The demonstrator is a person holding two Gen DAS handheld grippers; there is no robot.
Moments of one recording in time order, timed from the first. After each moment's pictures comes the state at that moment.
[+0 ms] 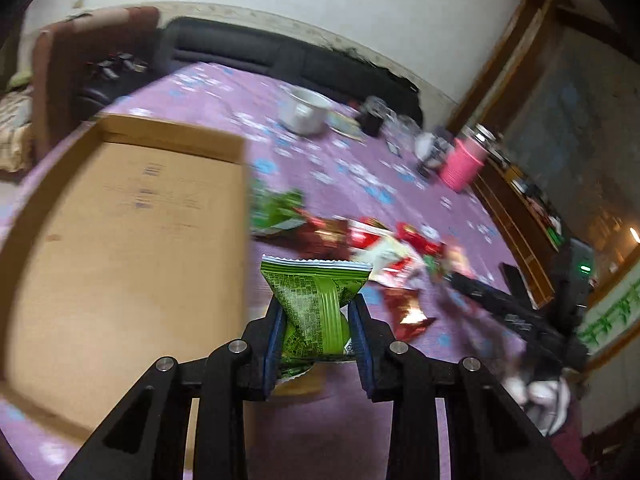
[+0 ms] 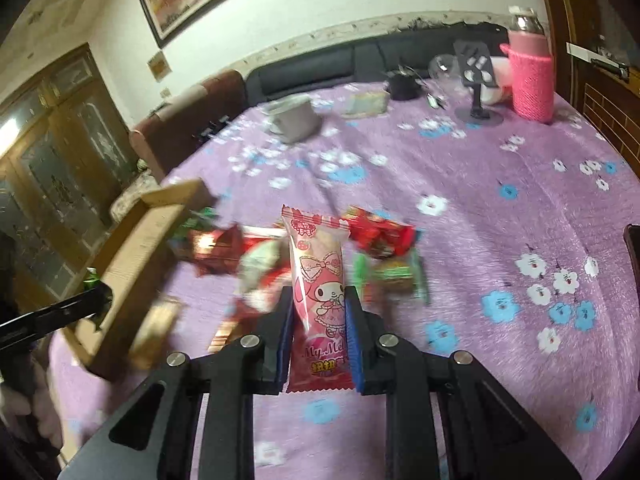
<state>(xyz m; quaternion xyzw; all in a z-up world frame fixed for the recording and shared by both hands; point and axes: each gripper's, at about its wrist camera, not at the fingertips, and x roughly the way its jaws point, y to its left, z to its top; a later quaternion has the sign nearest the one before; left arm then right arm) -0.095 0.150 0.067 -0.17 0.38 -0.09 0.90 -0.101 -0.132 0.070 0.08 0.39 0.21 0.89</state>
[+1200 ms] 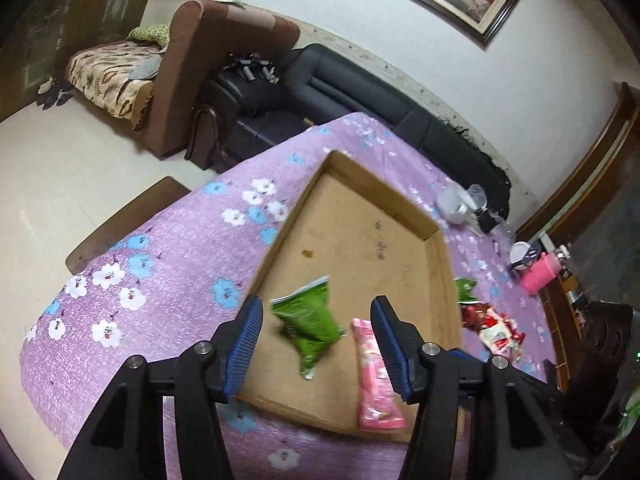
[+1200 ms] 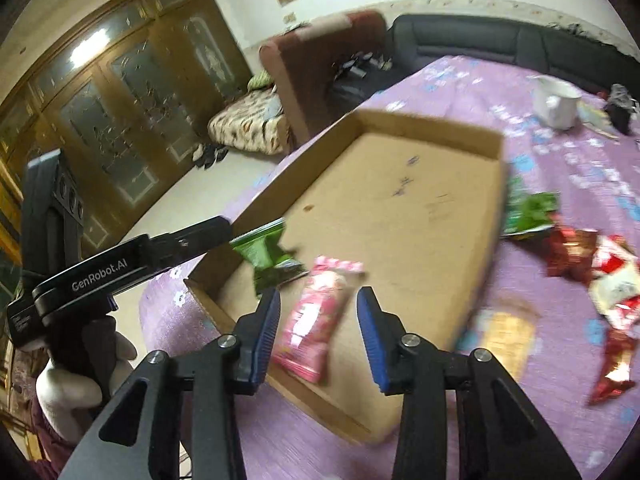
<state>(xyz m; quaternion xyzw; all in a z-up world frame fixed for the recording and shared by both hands) -0.158 0.316 0.056 -0.28 0.33 0.07 0.90 -0.159 0.117 0.093 0.00 0.43 0.39 0.82</state>
